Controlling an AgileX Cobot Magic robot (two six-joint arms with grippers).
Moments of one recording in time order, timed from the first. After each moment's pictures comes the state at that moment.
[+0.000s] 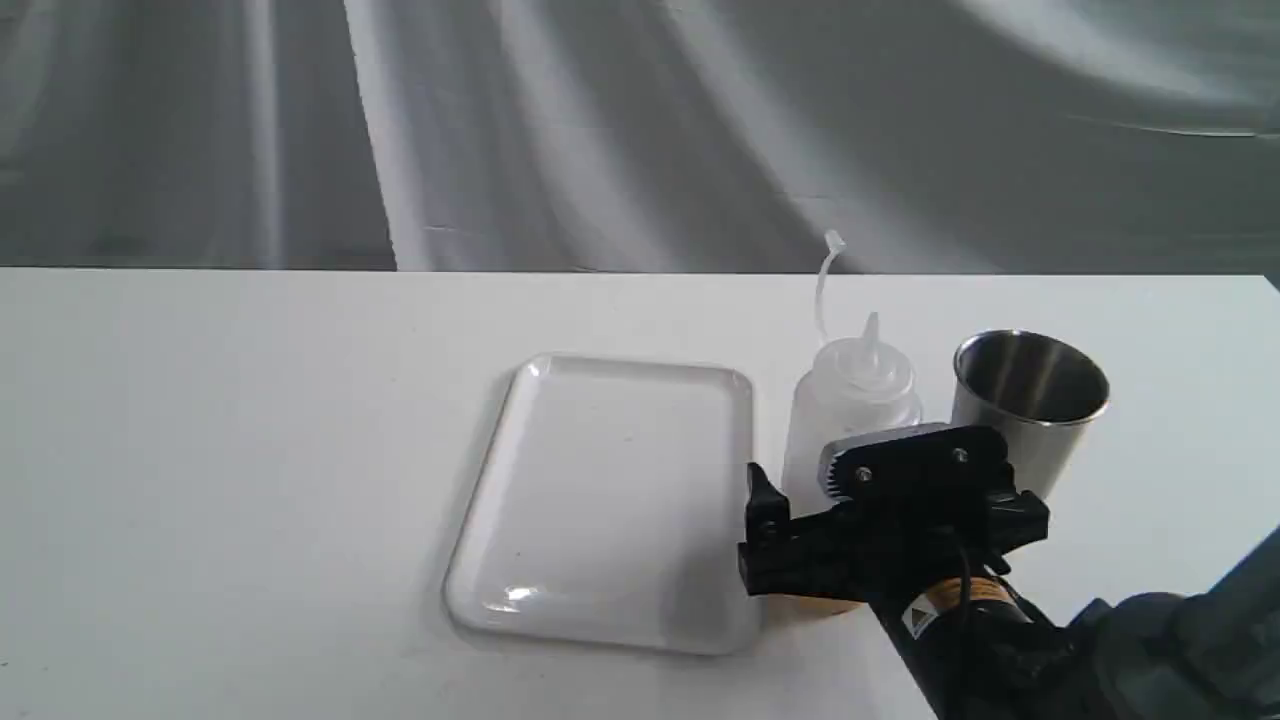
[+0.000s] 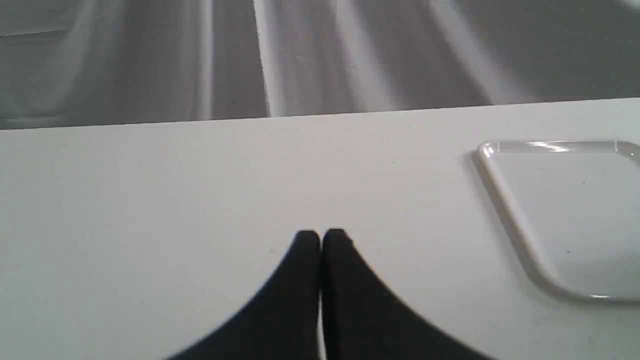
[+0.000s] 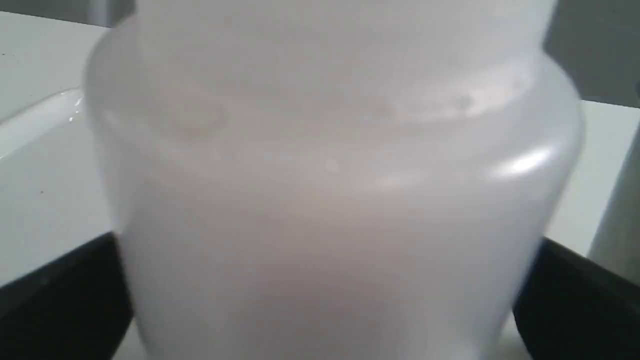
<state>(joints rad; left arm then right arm) -0.02 0.00 0.00 -0.01 0.27 0.04 0.45 2.08 -0.63 0.46 -1.14 -0.18</state>
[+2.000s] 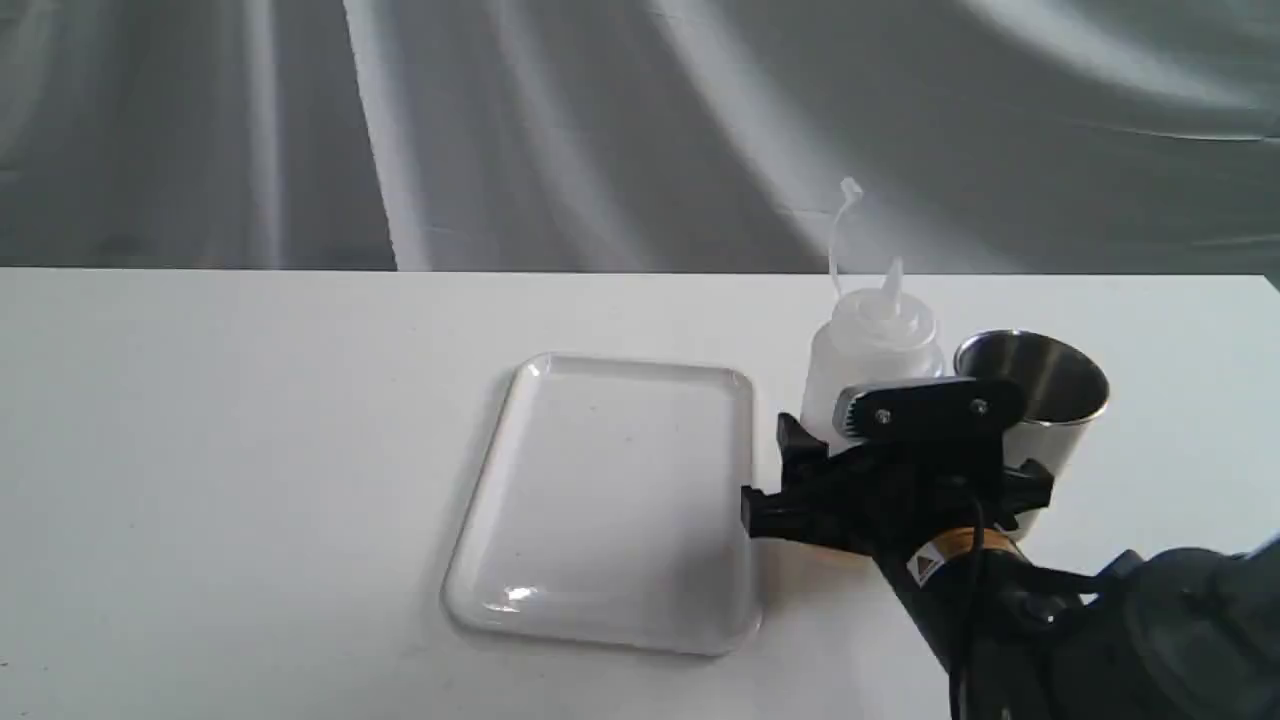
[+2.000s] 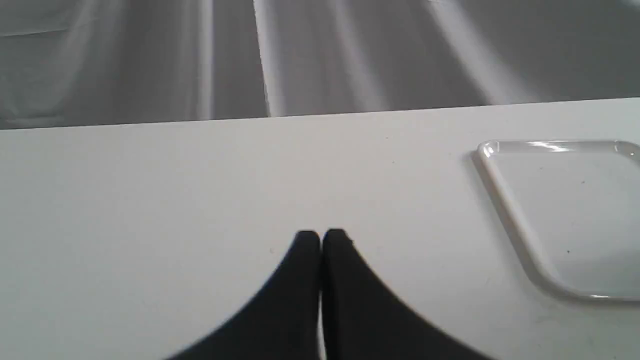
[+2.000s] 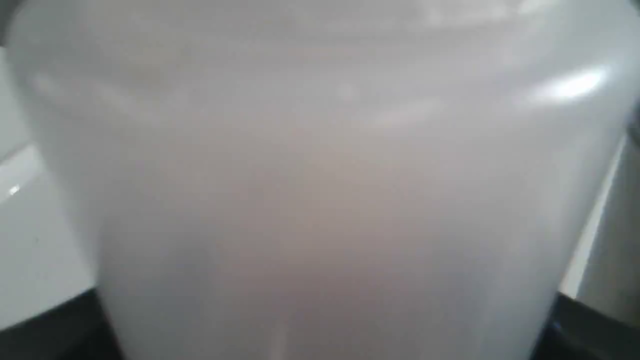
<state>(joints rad) -0.02 0.00 0.00 -0.01 0.27 0.04 0.42 2.01 -0.65 0.46 -1.06 -0.14</state>
